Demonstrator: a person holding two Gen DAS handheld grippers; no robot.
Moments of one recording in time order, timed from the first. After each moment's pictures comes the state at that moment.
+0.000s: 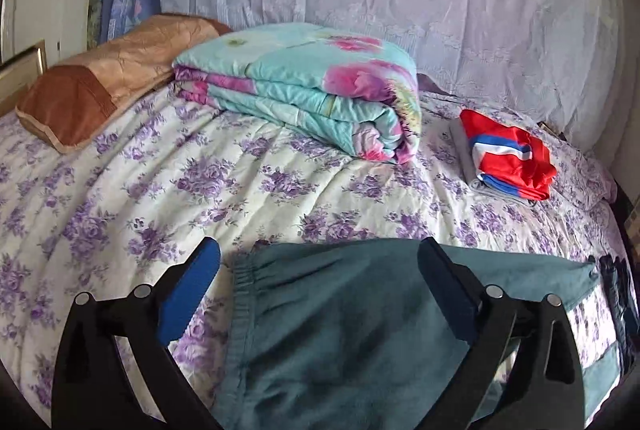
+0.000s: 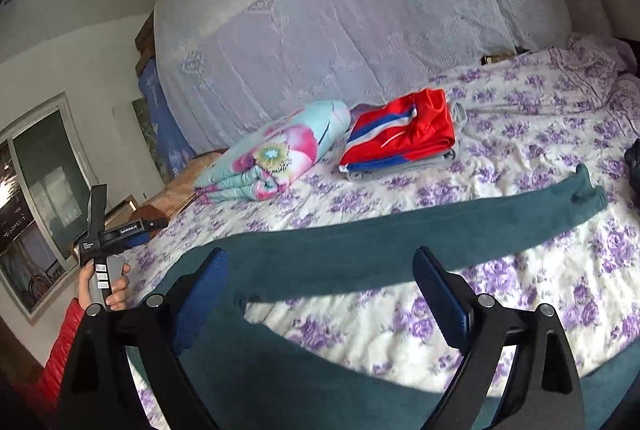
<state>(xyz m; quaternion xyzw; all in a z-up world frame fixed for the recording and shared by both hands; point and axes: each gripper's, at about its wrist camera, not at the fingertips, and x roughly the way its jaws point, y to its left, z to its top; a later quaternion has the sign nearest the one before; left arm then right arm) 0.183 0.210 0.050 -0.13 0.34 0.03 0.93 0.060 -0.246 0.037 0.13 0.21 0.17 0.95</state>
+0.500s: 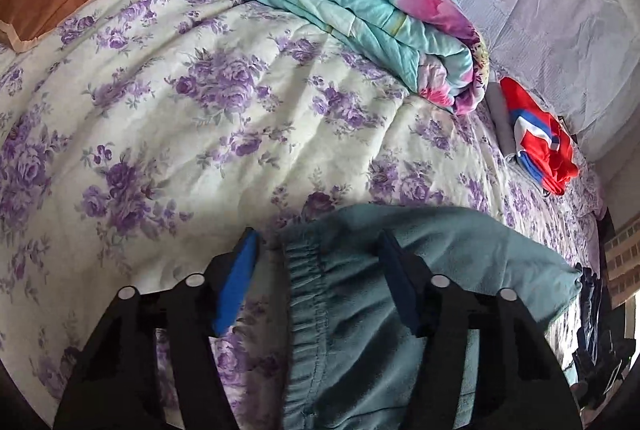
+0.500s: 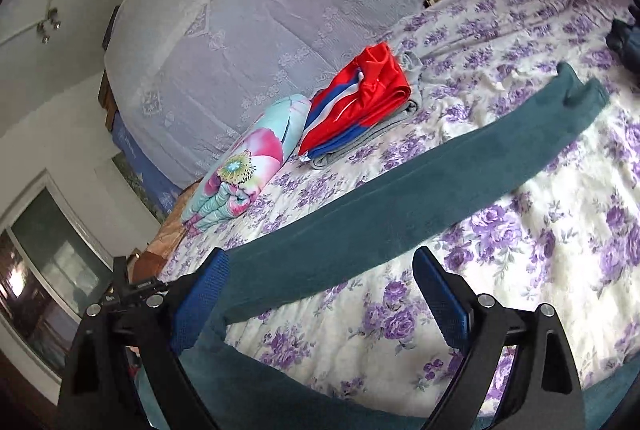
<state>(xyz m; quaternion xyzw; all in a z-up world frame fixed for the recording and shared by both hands) 0.227 0.261 -0.028 -0.21 0.46 -0.02 0.87 0.094 -0.295 -0.022 0.30 0.25 0.16 0.90</state>
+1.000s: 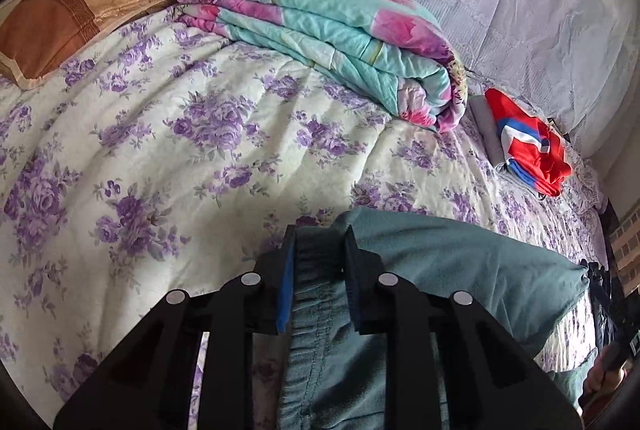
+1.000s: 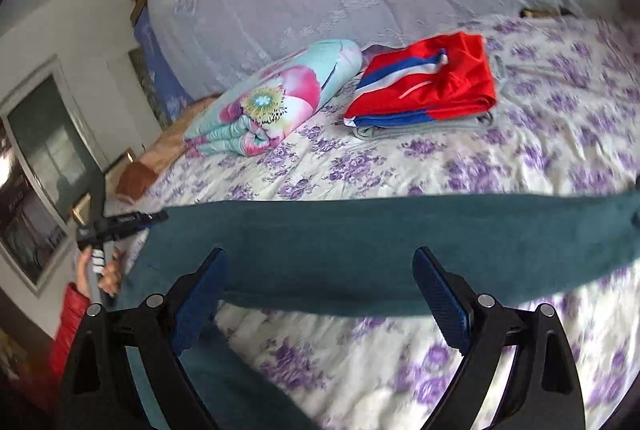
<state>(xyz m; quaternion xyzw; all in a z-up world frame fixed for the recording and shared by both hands) 0.214 0.256 -0.008 -0.18 0.40 -0.01 0.90 0.183 -0.208 0.023 0.04 0.34 0.24 0.91</state>
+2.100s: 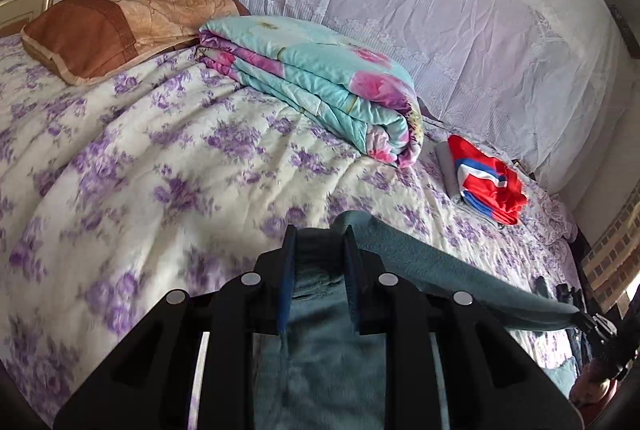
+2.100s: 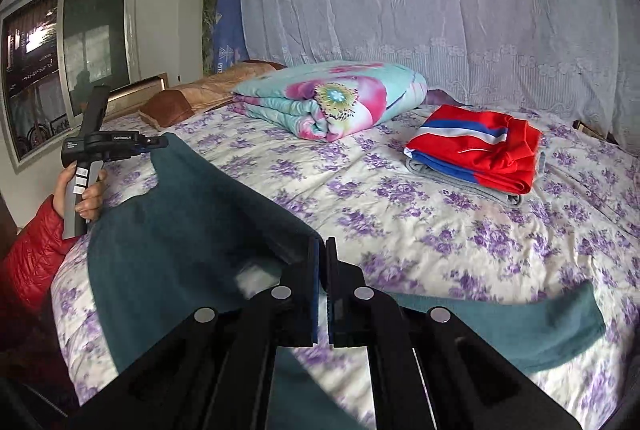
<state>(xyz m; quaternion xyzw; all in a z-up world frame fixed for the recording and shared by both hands) 0.117 0.265 0.018 -0.23 0.31 -0.03 0.92 0.063 -0.180 0.049 -0.10 0.27 0.28 0.92</state>
